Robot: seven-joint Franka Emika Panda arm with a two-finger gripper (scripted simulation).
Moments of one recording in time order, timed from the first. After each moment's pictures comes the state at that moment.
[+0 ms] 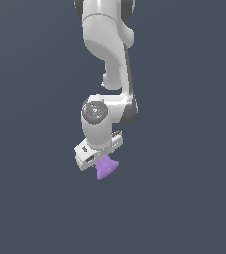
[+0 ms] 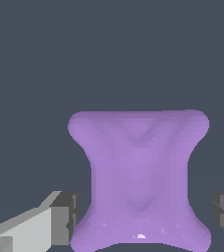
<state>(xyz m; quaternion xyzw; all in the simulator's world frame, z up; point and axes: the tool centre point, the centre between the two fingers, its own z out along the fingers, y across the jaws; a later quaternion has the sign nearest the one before) 0.058 -0.047 0.080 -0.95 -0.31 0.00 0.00</state>
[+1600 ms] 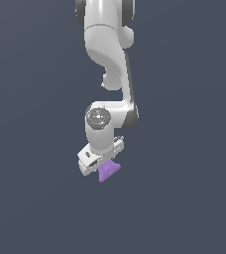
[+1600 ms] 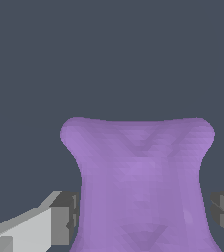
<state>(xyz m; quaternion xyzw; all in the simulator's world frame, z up) 0.072 -0.039 0.060 -0.94 -0.33 -0.02 -0.01</state>
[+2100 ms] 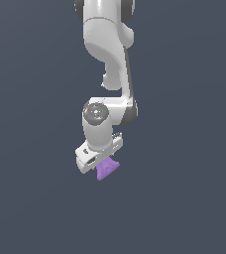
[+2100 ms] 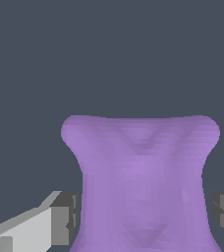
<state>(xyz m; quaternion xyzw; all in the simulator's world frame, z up) 0.069 -0.045 0.076 -0.94 -0.33 -0.02 0.00</state>
